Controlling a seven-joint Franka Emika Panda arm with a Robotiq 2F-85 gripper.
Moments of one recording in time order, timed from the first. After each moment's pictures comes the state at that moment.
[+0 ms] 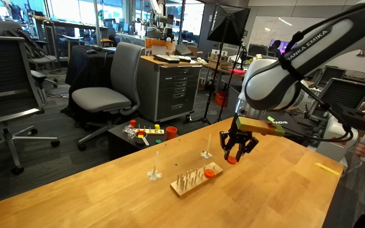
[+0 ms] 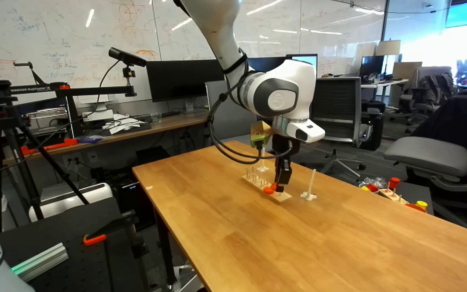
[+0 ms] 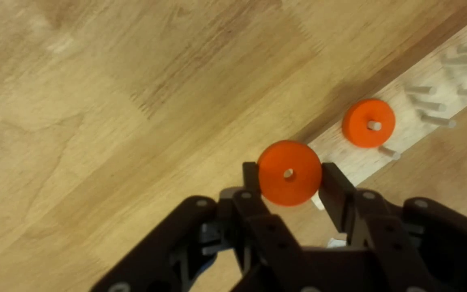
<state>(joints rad) 0.15 0.70 -0.07 -1.86 0.28 2.51 0.50</state>
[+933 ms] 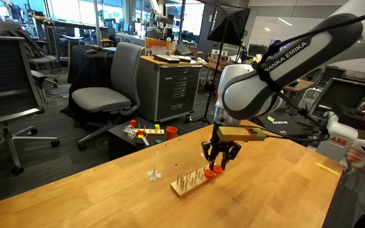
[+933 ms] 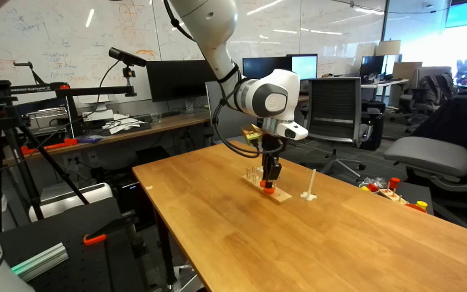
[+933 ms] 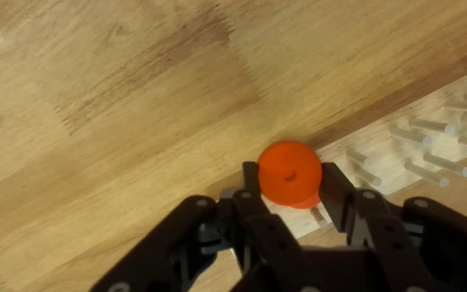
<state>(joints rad) 0.24 0.83 -0.07 -1.67 0.21 2.38 0.51</state>
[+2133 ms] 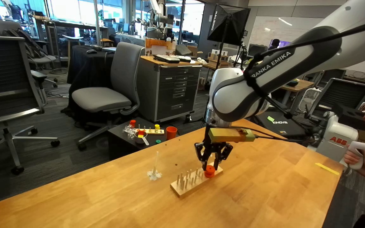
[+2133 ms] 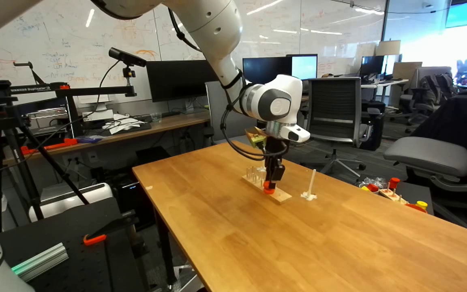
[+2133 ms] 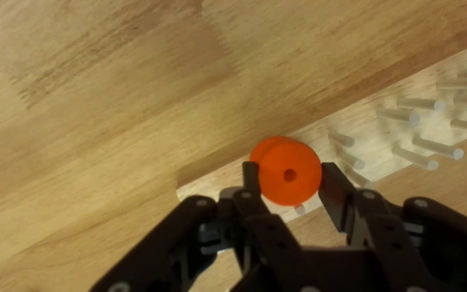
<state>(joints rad) 0.24 0.93 -0.07 -1.53 0.20 2.33 0.51</state>
